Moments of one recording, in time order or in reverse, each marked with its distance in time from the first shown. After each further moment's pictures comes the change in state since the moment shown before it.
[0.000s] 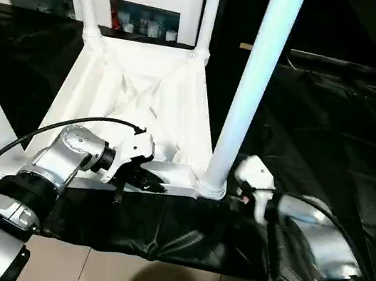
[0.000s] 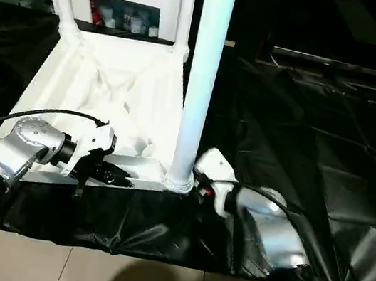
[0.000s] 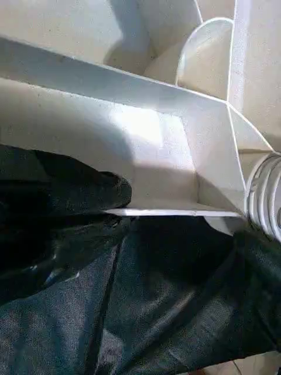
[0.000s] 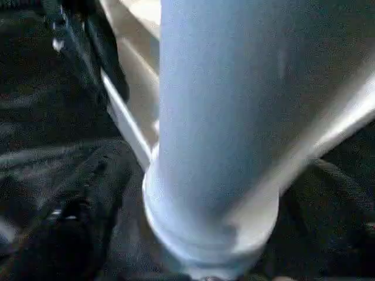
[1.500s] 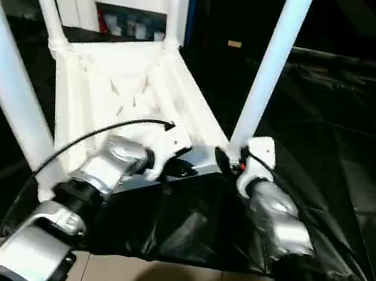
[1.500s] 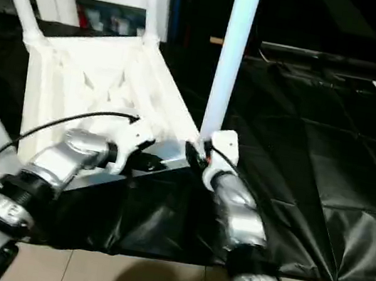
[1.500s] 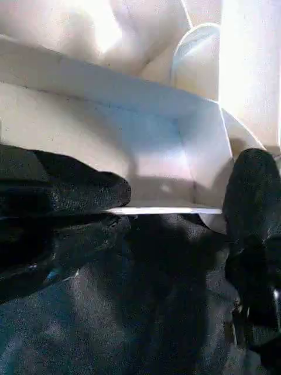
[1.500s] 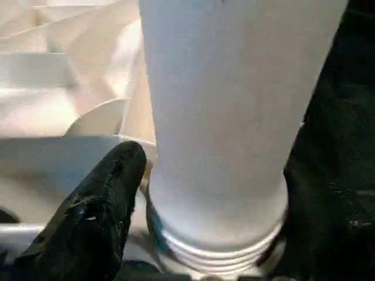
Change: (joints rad) left arm -0.037 -0.255 0.064 0.006 0.098 0.180 0.389; right arm -0.074 0.291 -0.256 0.287 -0.062 -0.107 -0.517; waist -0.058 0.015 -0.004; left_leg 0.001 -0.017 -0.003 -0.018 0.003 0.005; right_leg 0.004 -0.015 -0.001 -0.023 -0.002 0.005
